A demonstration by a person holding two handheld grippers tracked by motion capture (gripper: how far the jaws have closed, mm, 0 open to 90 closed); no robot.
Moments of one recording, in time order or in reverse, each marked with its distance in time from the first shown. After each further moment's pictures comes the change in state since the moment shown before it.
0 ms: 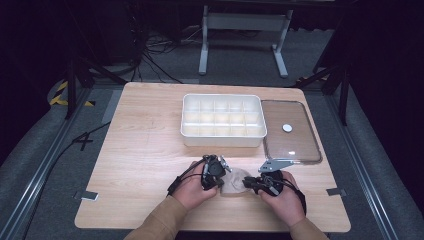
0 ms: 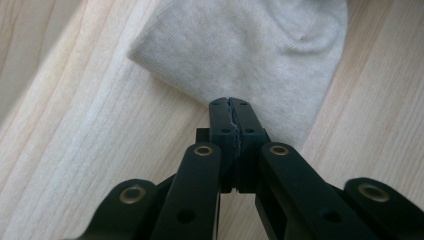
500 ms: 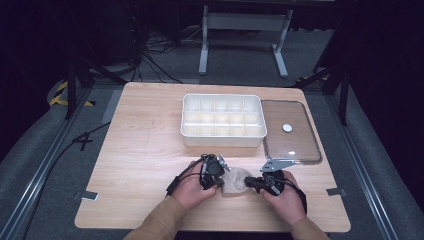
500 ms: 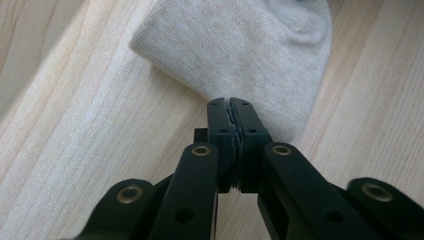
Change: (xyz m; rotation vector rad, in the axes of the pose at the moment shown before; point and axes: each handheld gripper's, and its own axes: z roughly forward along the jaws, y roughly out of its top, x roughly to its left) left arm 0.002 -0.002 -0.005 -0.022 -0.017 -0.011; right arm -0.009 -0.006 0.003 -0.010 0.010 0.005
